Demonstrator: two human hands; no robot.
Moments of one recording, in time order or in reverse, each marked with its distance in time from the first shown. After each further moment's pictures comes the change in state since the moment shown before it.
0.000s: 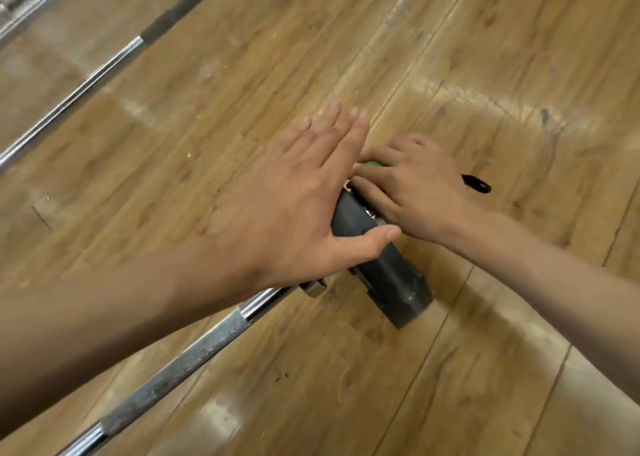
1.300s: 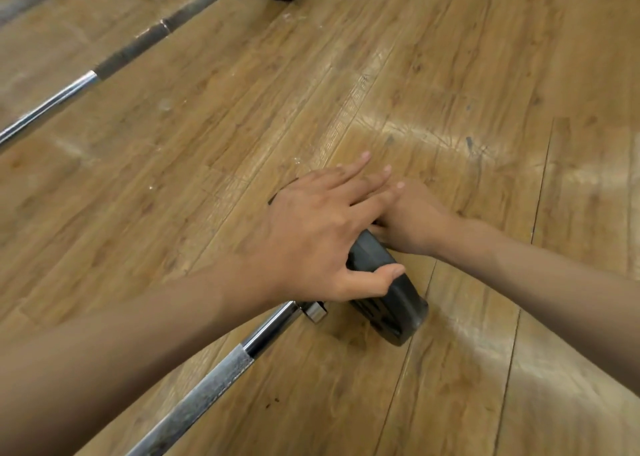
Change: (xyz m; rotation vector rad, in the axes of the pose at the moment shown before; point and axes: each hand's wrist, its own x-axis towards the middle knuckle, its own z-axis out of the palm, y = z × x) left_hand 0.006 0.005 0.023 -0.030 0.190 0.326; right_hand -0.014 -0.018 -0.033 0.096 -0.217 0.153
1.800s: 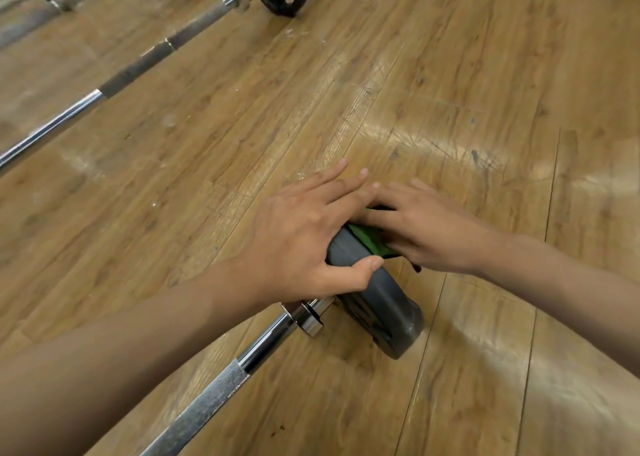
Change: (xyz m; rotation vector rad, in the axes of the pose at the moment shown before) left_hand 0.000 -0.032 0.002 -0.124 0.067 -0.084; right_hand -0.005 0.025 -0.020 -0.184 -0.054 -0.224
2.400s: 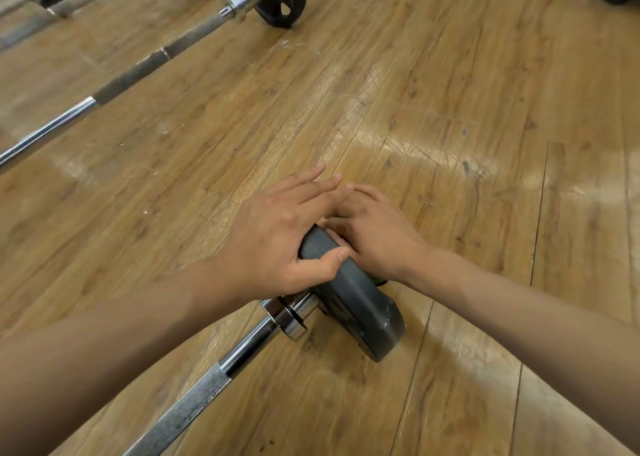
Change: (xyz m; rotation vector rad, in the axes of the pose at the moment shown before) left_hand 0.001 -0.019 -0.006 -0.042 -0.042 -0.025; right_hand 0.039 -0.026 0.024 0.033 -0.004 0.195
